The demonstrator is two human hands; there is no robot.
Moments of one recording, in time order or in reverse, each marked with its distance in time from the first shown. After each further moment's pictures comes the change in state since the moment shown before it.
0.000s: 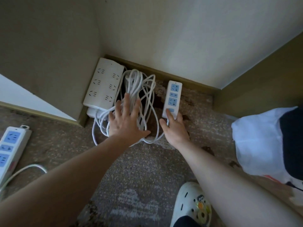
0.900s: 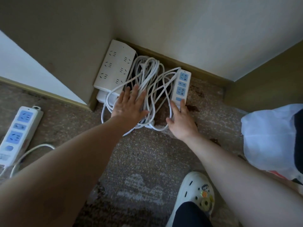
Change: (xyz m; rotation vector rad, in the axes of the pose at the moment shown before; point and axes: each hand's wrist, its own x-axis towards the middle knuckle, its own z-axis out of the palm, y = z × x) left_hand 0.015 -0.035 0.013 0.211 -0.076 0.141; right_hand -0.019 -0.011 -0.004 -0.257 -0.034 -0.148
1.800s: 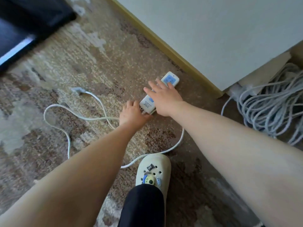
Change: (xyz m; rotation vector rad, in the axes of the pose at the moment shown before) left_hand -0.276 -0.257 0.095 -0.639 -0.024 -0.880; right_hand -0.064 -0.423 0.138 -0.731 -0.183 -0.962
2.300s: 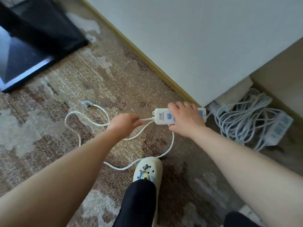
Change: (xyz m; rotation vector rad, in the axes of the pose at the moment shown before) left_hand -0.064 0.000 -0.101 -0.039 -0.108 0.283; right_hand -0.119 0.031 -0.045 0.117 0.213 0.132
